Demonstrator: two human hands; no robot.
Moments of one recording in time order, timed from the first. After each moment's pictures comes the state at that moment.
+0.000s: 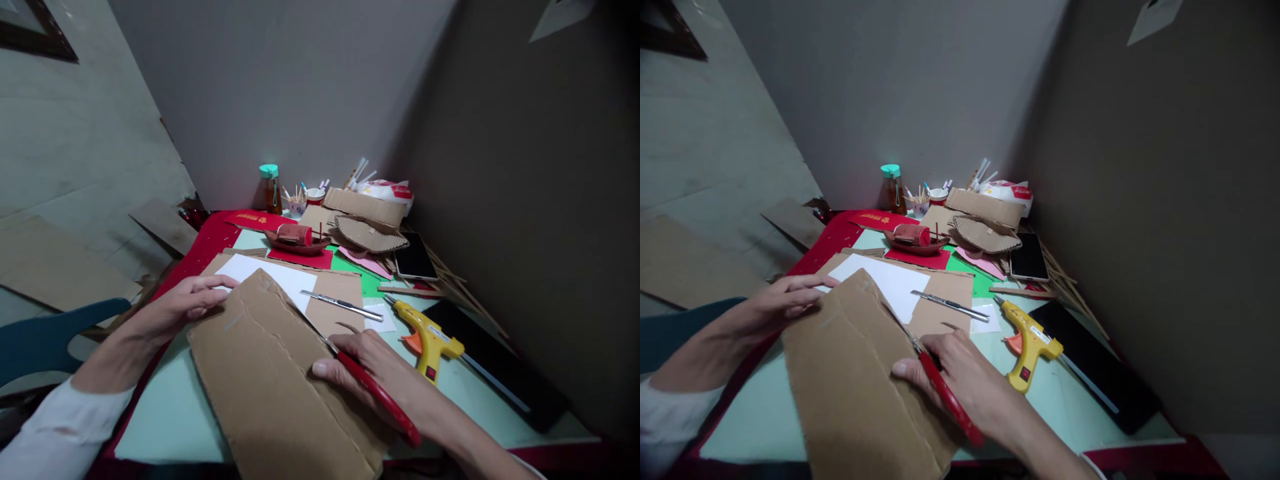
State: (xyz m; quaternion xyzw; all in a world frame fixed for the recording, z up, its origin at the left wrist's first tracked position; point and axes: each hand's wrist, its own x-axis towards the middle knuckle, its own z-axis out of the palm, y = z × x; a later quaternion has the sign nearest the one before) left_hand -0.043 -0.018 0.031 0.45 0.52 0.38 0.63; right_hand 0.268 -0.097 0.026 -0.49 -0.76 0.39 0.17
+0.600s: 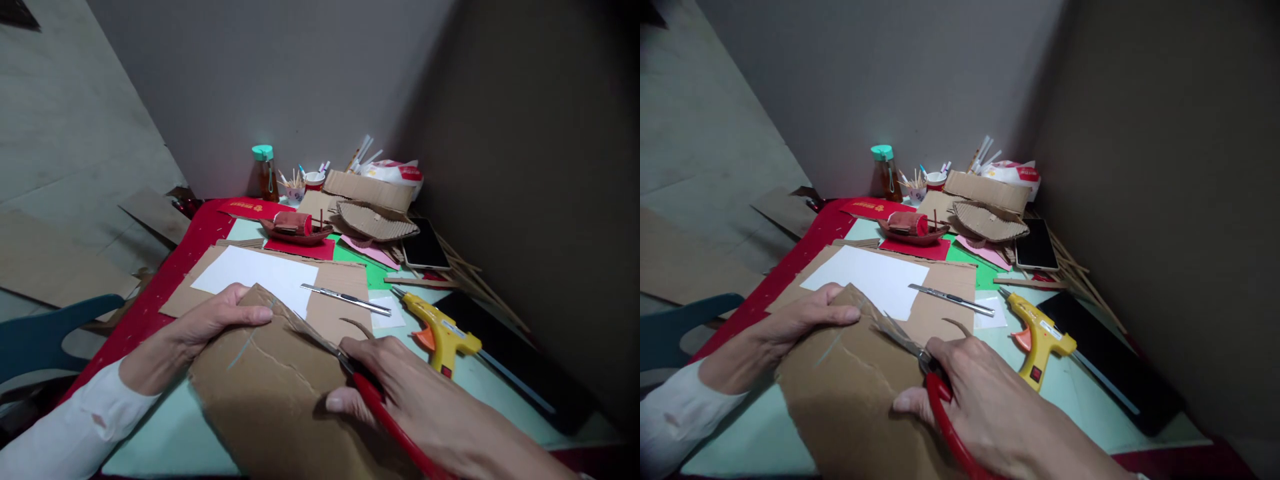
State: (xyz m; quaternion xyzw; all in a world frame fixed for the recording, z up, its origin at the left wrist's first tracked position) left_hand 0.012 -0.023 0.013 0.42 0.44 0.24 0.76; right_hand 0.279 -0.100 0.030 -0.53 -0.75 0.38 0.10
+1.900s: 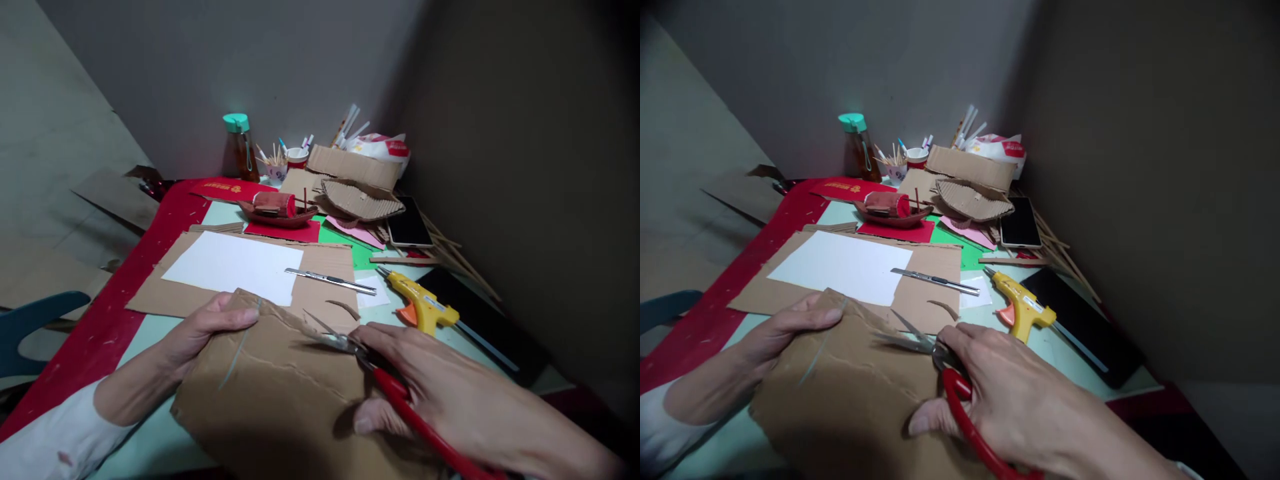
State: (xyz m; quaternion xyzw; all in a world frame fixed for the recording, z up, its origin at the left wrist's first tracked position) left_hand 0.029 -0.044 0.004 0.27 0.46 0.28 0.79; right_hand 0.310 -0.114 0.035 -0.56 -0.73 0.39 0.06
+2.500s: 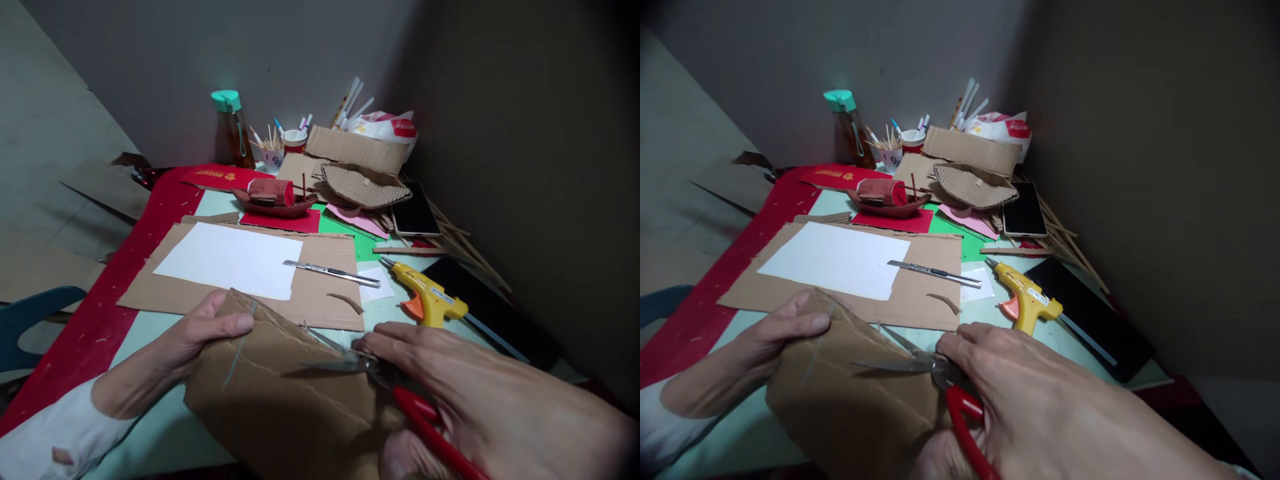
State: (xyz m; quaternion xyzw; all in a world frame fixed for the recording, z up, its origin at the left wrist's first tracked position) left_hand 0.025 -0.045 -0.011 0.33 0.43 0.30 0.78; right_hand 0.324 -0.121 0.034 -0.53 -0.76 0.38 0.03
